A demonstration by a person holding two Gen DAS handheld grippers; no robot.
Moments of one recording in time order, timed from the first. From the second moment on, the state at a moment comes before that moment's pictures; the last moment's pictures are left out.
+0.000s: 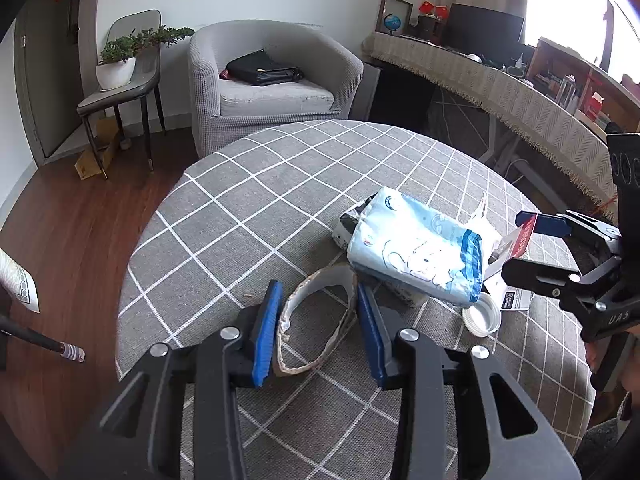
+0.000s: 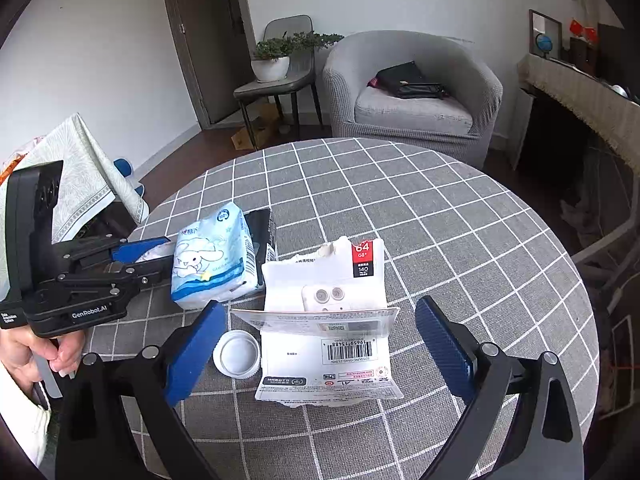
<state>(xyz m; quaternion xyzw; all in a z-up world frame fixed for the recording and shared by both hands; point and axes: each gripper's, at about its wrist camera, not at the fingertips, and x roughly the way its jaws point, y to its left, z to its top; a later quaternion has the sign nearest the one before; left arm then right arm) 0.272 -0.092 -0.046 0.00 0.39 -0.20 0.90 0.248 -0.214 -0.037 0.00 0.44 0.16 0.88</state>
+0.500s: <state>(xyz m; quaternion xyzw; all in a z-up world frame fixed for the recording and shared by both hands) 0.265 -0.078 -0.040 -0.01 0.39 -0.19 0.90 0.255 -0.208 -0.045 -0.01 0.45 0.14 0.88</state>
